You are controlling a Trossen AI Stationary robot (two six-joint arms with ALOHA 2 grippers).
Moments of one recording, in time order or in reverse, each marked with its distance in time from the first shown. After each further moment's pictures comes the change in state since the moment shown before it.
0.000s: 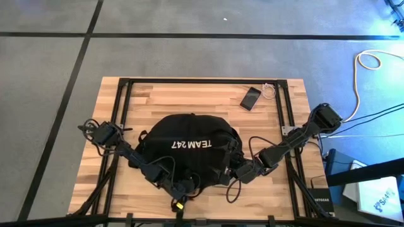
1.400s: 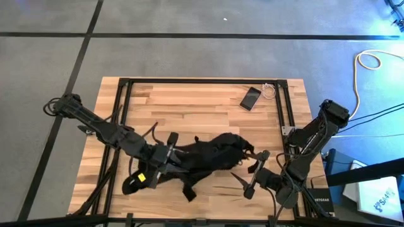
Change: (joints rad) left arm 0.099 -0.697 0.124 -0.177 -0.056 0.442; right arm 0.380 -0.131 0.000 0.002 0.587 -0.158
